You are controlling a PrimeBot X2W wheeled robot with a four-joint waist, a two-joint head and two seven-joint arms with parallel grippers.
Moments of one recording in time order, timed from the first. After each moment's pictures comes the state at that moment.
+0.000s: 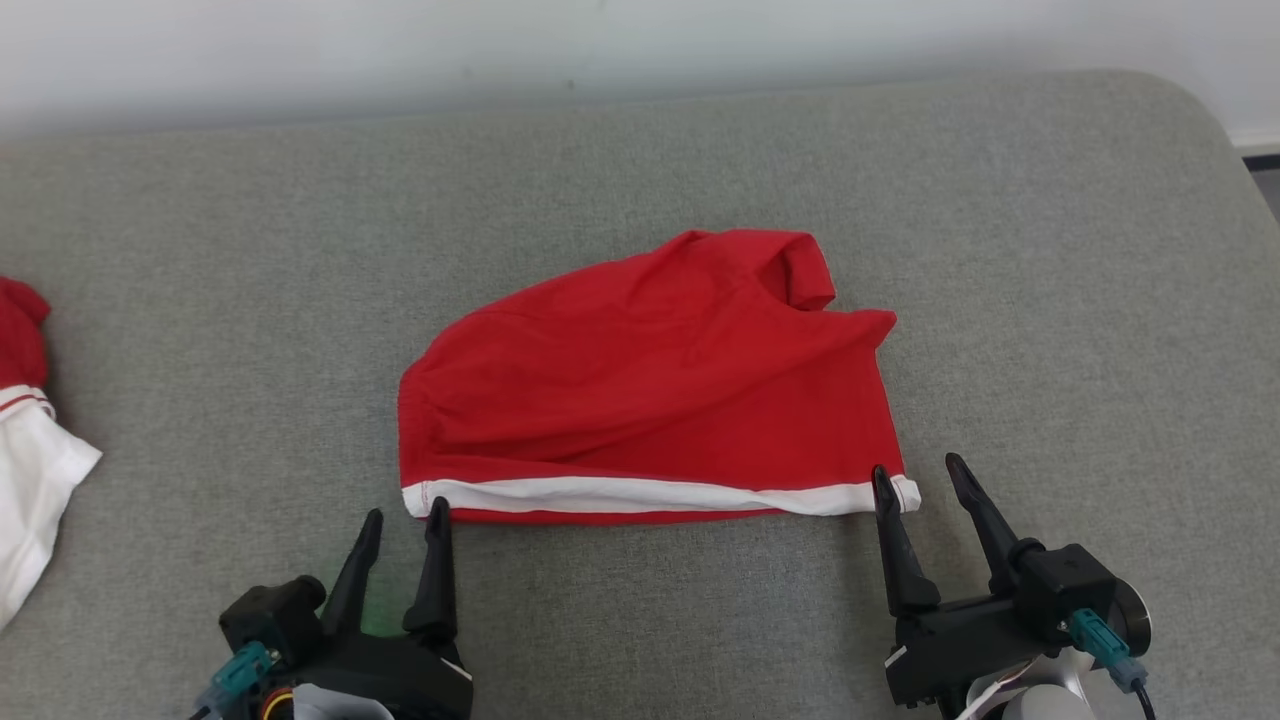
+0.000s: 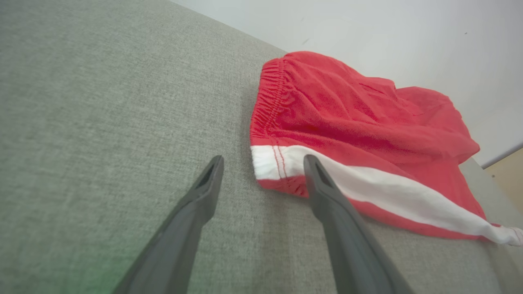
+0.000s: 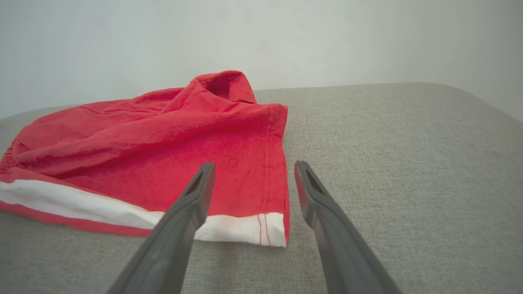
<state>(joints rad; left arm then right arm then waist) -0.24 0.05 -0.14 0.46 -0.50 -0.13 -0.26 -0.16 -0.05 0.06 0.30 0.09 0.13 -0.26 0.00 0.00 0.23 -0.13</state>
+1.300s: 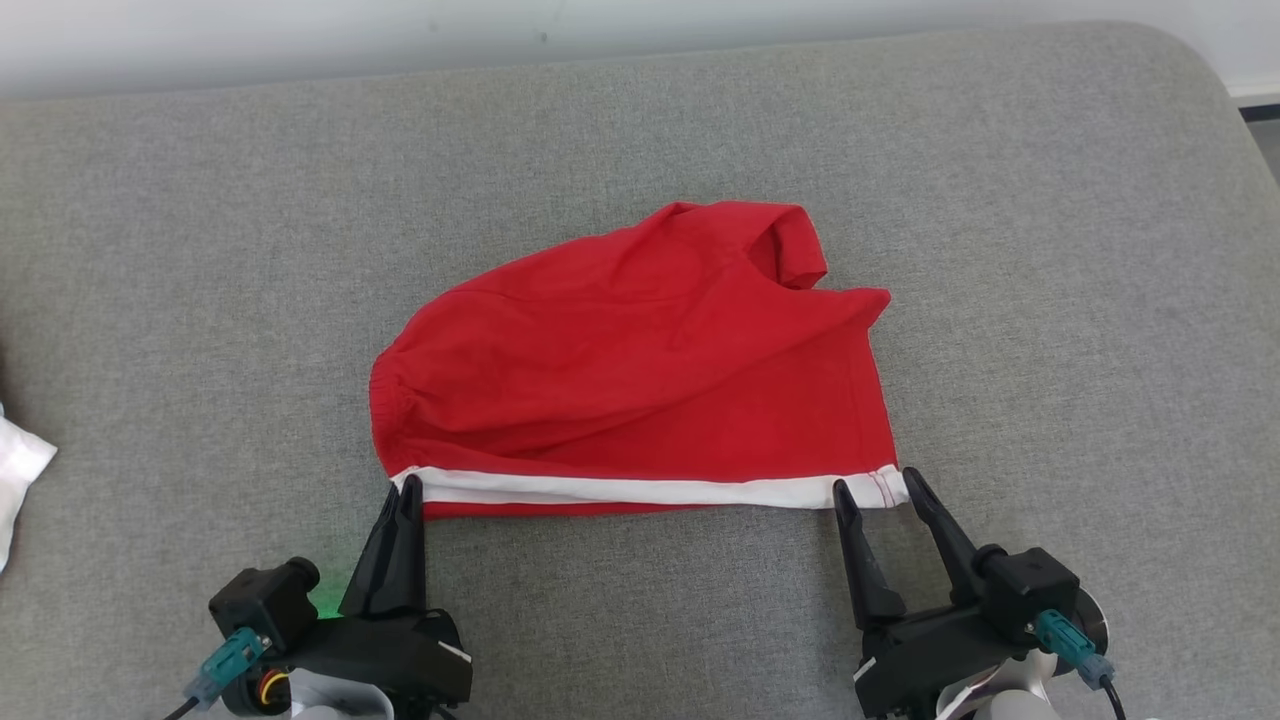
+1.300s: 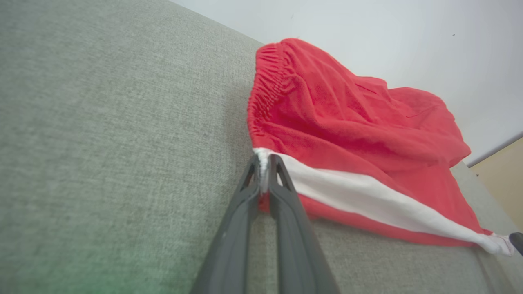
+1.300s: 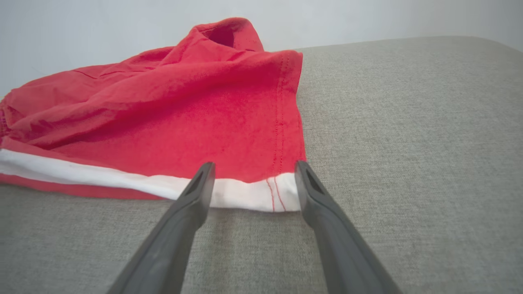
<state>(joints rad) -0.26 0.08 -0.19 0.44 -0.56 -0.13 -0.26 -0.18 -0.05 0.13 0.35 0.16 0.13 -0.26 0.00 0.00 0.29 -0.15</state>
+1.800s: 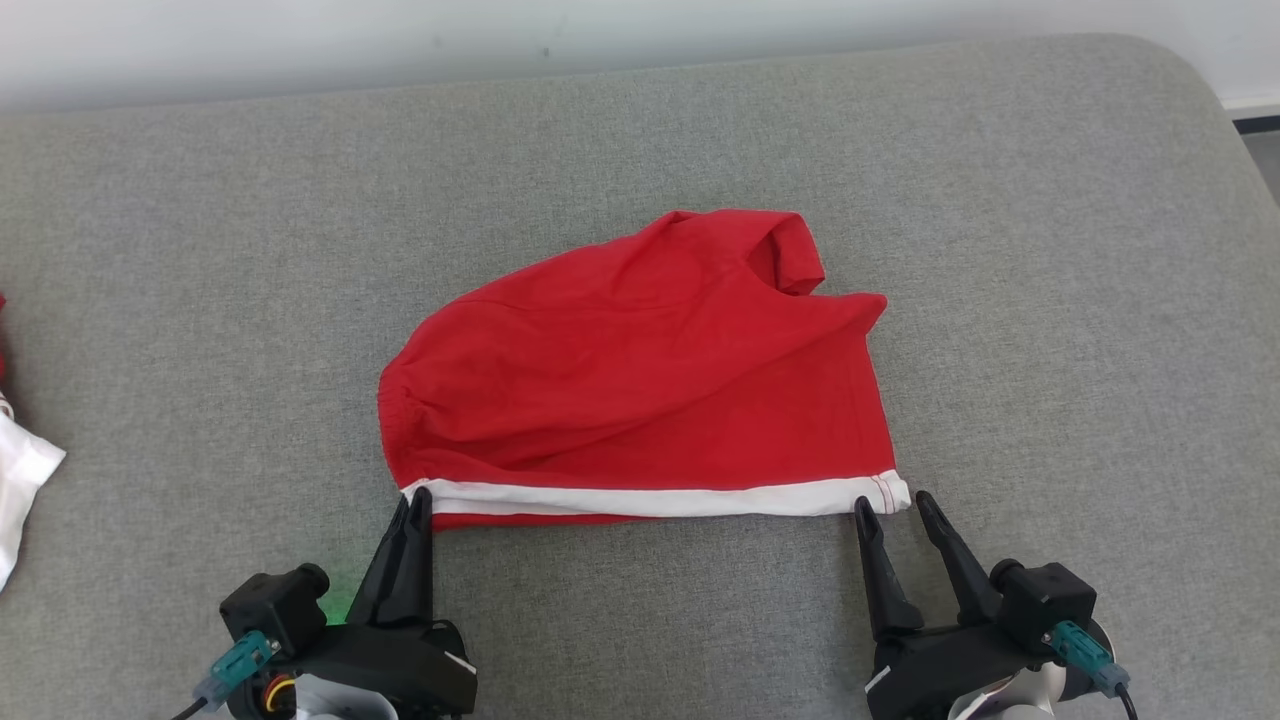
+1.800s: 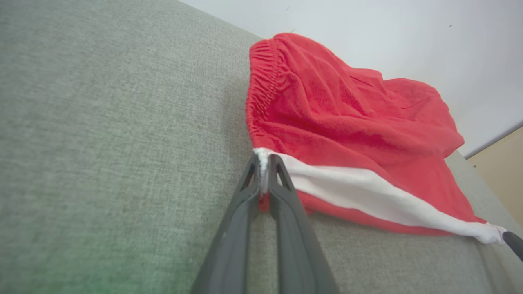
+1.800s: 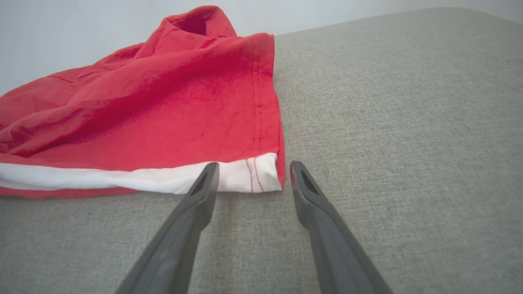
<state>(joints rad) -0.25 0.09 -0.20 0.44 -0.56 -0.13 -0.26 -0.17 -0.05 0.11 0.39 0.23 0.13 -0.26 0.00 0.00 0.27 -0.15</state>
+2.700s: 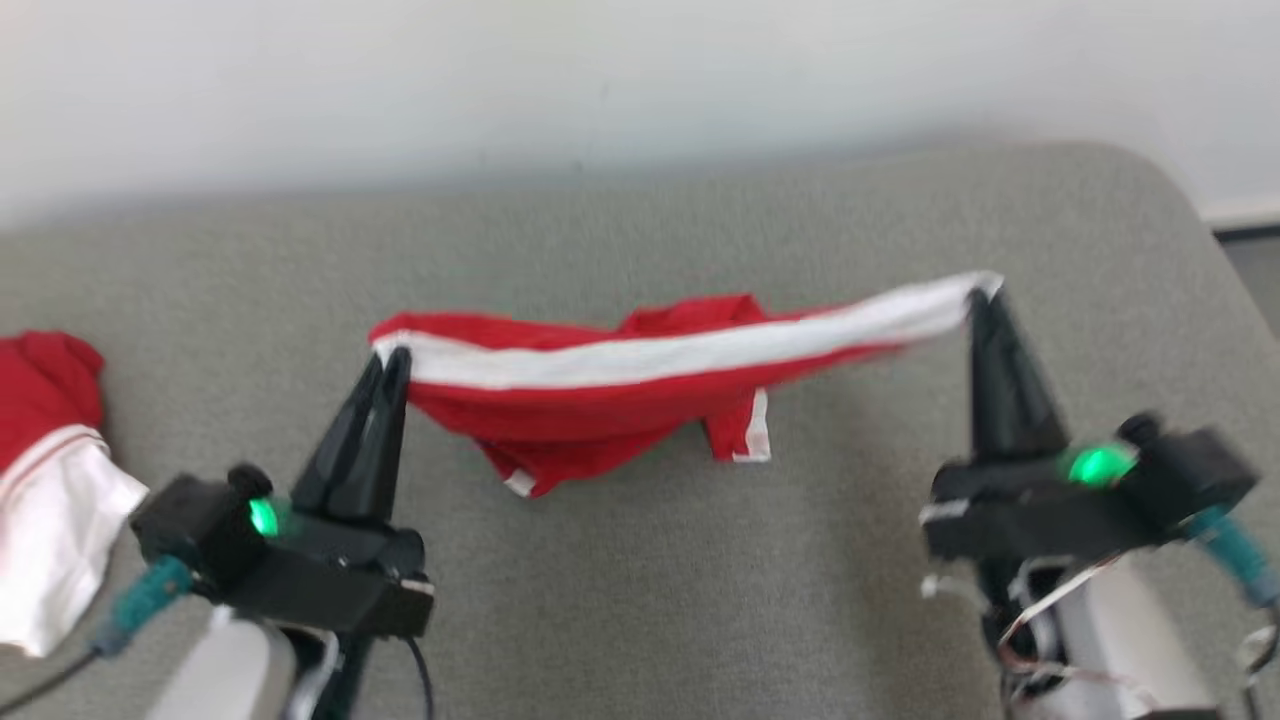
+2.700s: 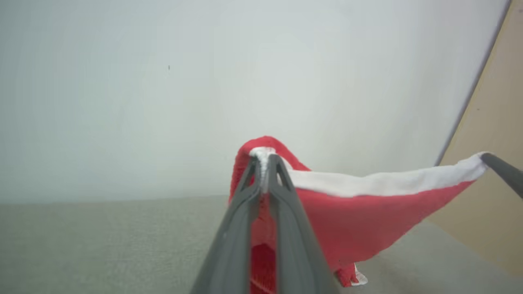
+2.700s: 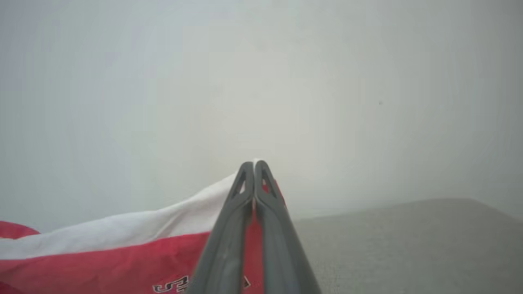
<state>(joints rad) -0.32 0.26 -0.28 0.12 -0.54 -0.13 -0.26 -0.29 -0.07 0.06 0.12 0.29 0.13 -0.26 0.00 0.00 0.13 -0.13</state>
